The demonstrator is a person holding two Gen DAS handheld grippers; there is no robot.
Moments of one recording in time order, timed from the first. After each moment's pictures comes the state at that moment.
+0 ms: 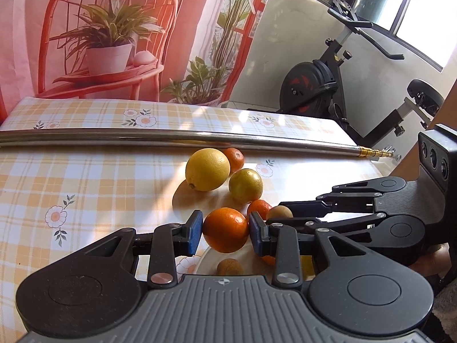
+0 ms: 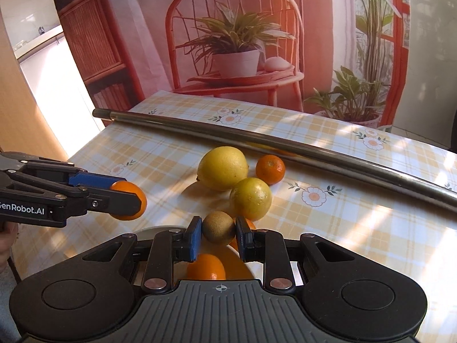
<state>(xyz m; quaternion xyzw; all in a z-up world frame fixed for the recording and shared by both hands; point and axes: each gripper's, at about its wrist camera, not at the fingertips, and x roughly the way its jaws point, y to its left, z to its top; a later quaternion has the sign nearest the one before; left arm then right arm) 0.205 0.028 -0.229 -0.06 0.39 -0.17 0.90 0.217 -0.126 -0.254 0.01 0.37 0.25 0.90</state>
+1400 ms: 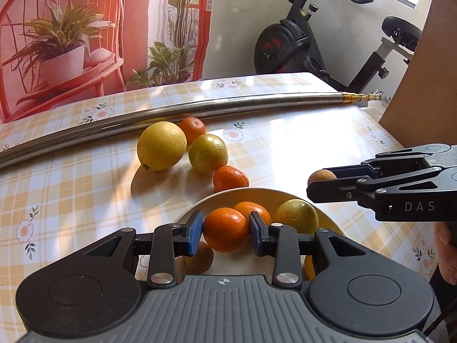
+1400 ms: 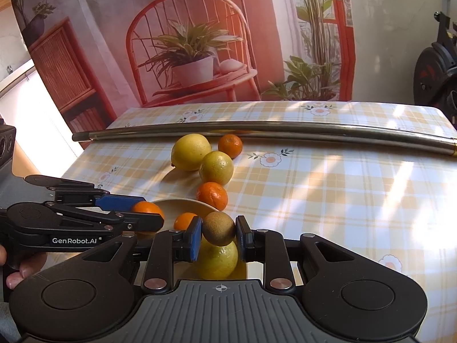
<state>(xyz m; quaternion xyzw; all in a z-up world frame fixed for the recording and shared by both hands) 0.205 -0.024 -0.259 0.04 0.41 -0.22 0.88 0.155 -0.173 -0.257 0.10 0.36 0.17 0.91</state>
